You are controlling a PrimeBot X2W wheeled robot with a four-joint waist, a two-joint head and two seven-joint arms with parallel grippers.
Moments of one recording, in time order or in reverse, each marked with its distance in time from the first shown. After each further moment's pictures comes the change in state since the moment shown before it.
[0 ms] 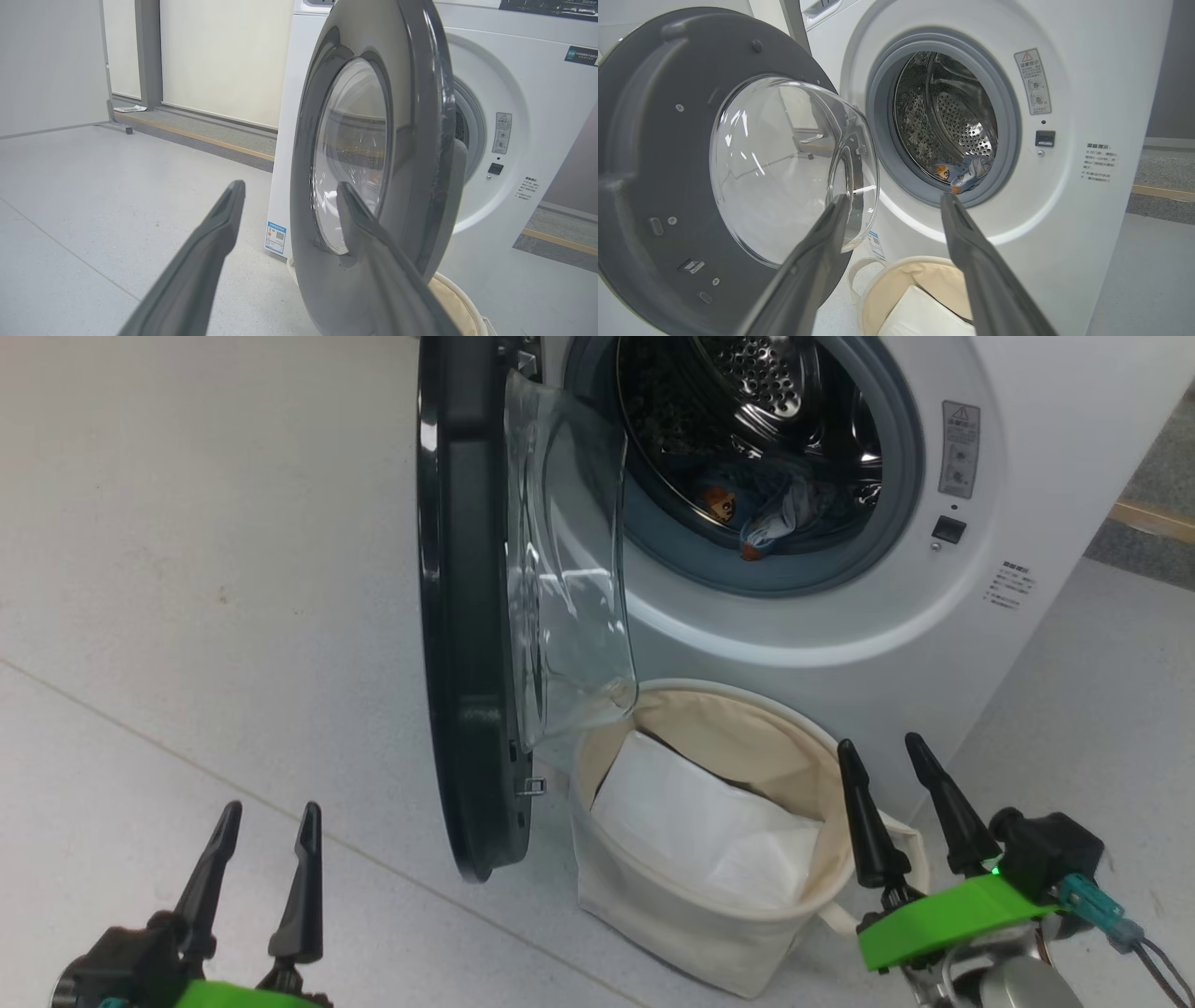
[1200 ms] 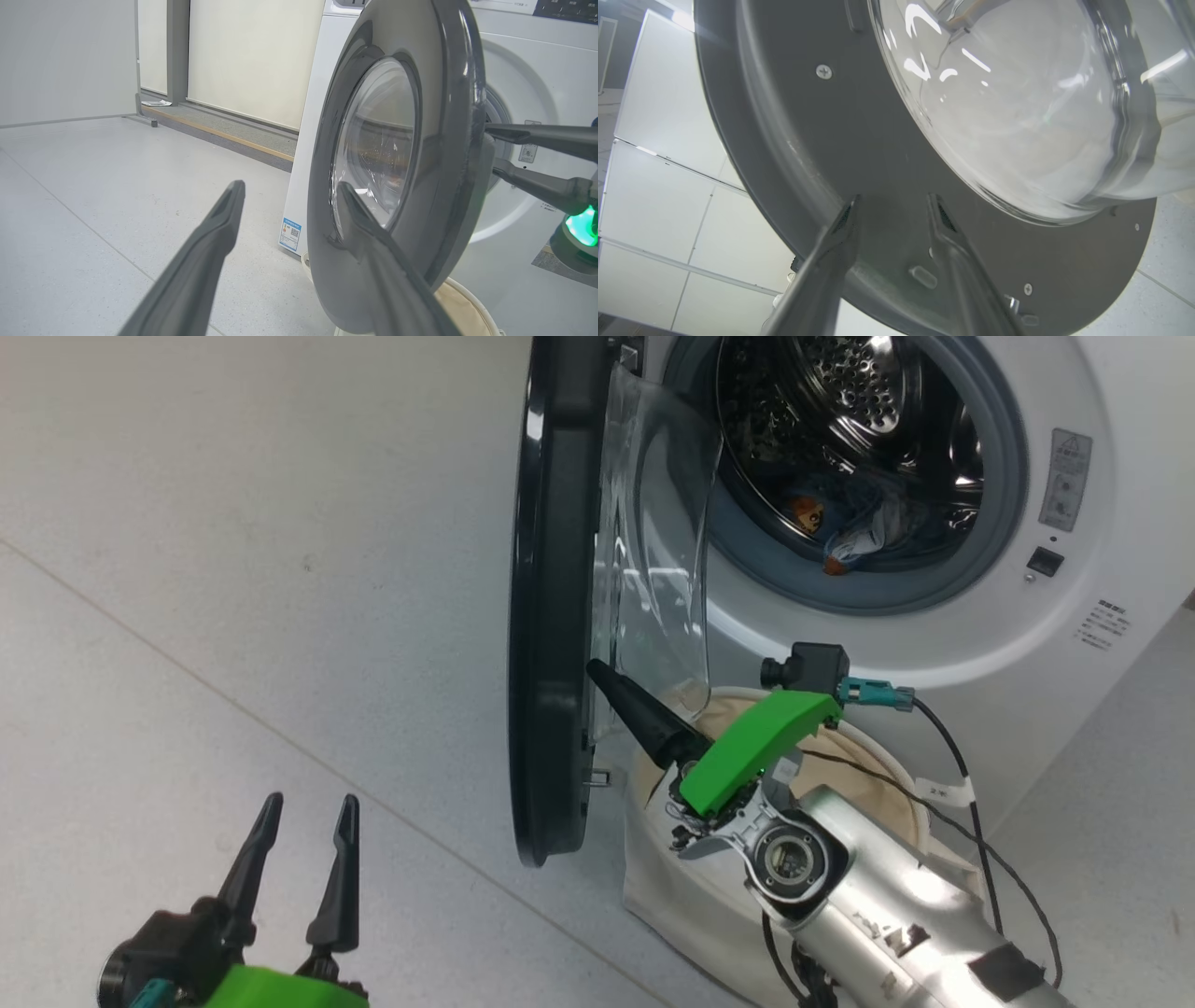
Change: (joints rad) left arm -0.057 -0.057 -0.018 0.094 0.032 -0.033 -0.030; right arm -0.549 -0.006 0.608 0.365 1.192 0.000 0.218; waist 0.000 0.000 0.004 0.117
